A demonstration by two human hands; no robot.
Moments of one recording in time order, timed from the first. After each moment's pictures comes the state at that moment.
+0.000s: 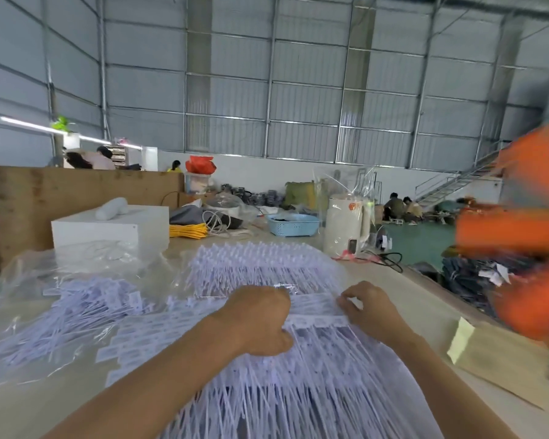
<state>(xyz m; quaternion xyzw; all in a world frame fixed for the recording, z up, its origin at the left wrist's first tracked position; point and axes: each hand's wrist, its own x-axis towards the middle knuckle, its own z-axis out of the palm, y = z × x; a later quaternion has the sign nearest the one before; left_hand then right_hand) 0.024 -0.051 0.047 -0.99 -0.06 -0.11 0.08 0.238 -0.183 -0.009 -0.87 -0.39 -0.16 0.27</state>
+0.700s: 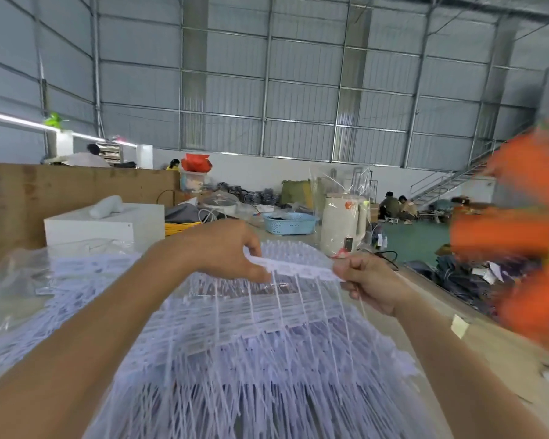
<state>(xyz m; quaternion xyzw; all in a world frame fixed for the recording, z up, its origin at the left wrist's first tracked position) 0.003 -0.010 0.128 -0.99 -0.11 -0.11 -0.06 0.227 -0.186 0.044 -0.63 -0.37 0.22 0.64</state>
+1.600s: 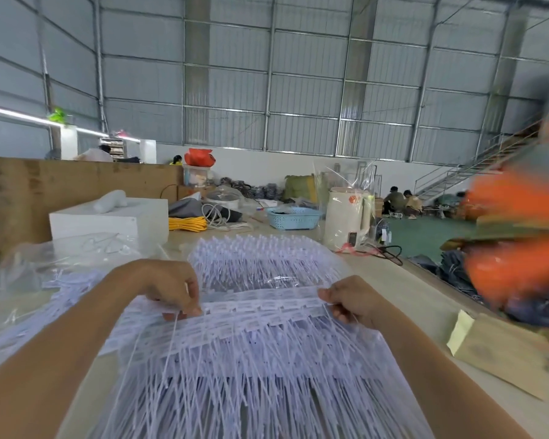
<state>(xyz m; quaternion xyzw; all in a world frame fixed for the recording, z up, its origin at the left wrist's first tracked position) -0.006 0.079 0.065 -0.94 -0.24 0.09 -0.22 0.218 -0.159 0.009 -0.77 -0.29 0.20 0.53</state>
